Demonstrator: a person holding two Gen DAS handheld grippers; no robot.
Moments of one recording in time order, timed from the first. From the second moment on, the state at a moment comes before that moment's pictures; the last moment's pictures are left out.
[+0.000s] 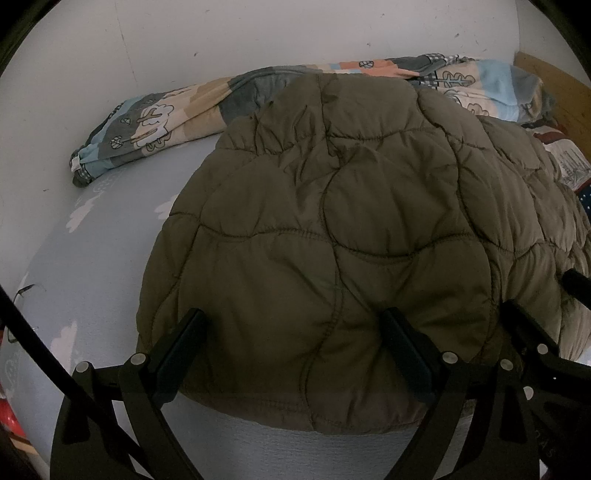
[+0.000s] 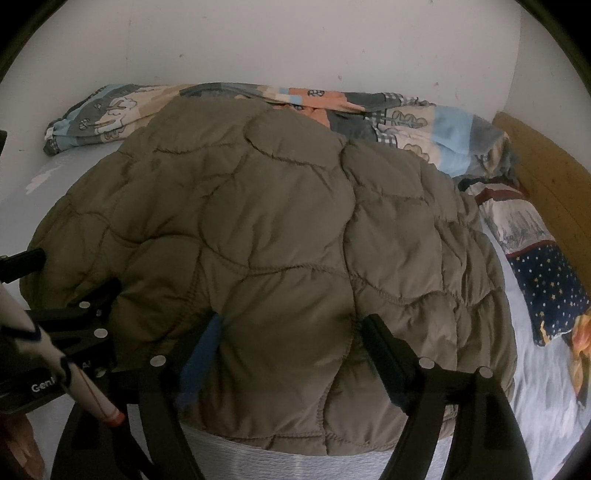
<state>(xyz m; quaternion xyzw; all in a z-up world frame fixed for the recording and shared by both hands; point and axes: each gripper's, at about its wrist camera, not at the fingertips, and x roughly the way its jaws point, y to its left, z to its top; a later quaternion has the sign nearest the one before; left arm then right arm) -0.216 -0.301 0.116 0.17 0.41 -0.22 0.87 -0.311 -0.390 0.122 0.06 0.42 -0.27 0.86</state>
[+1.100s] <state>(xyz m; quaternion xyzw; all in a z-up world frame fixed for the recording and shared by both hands) -0.215 -0.300 0.114 0.18 0.41 -0.23 0.86 -0.346 -0.467 0.118 0.26 0.42 -0.28 0.82</state>
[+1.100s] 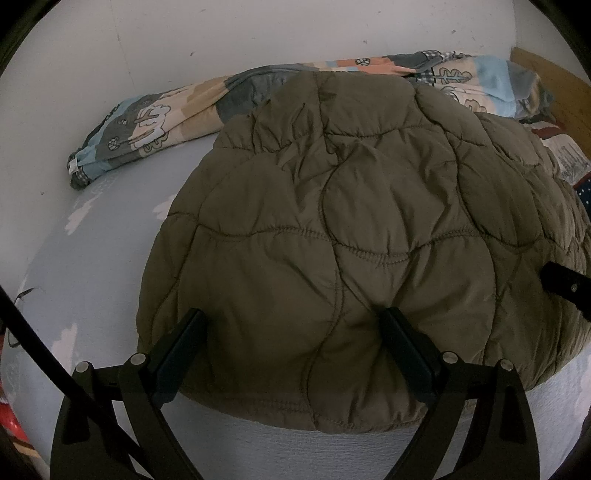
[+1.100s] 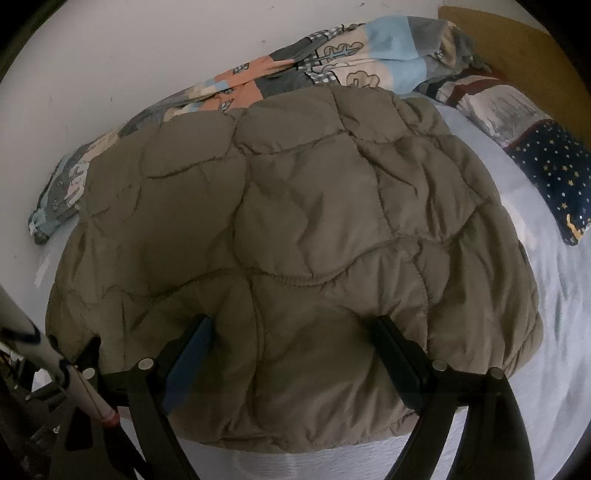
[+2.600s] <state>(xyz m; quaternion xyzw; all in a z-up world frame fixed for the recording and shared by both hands) -0.166 -0.190 0.132 0.00 0.52 -0.24 0.82 -0.533 -0.601 0.114 0.53 0.30 -0.39 0.69</state>
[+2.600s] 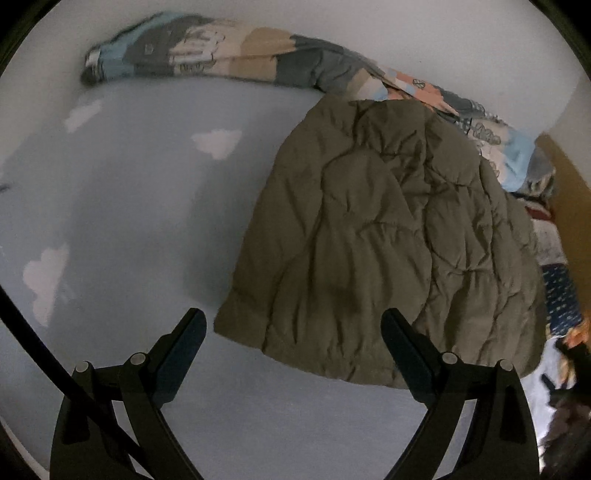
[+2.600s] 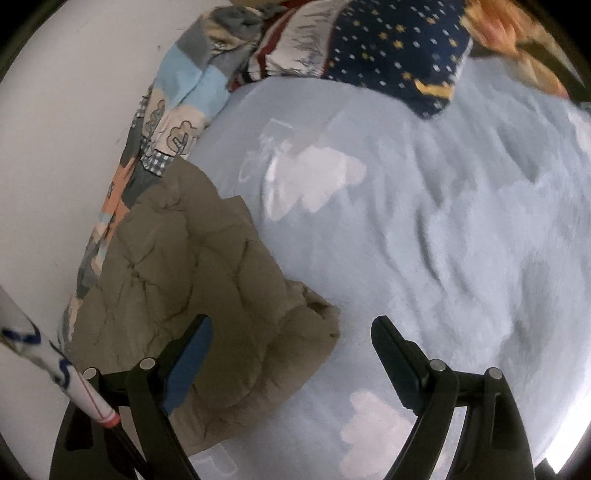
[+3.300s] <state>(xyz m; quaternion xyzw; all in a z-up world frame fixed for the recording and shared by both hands) -0.145 -0.186 0.104 -0.10 0.57 -0.23 0.78 -0.502 -0.591 0.082 0.57 0.30 -0.36 0.67</state>
